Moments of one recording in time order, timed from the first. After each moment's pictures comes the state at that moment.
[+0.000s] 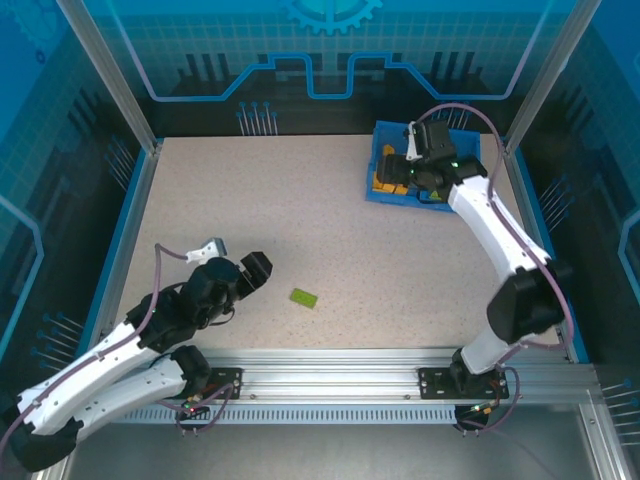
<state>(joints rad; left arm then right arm) -0.80 0.68 0.73 -0.76 -0.36 -1.29 0.30 1.58 1.54 -0.73 -0.06 0.33</state>
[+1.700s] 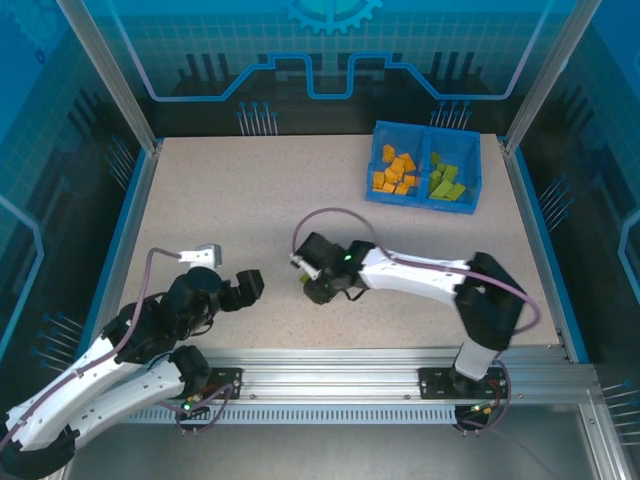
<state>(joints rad) -0.80 0.54 0.75 -0.89 -0.32 -0.82 0.97 1.67 1.19 -0.64 0.04 0.17</state>
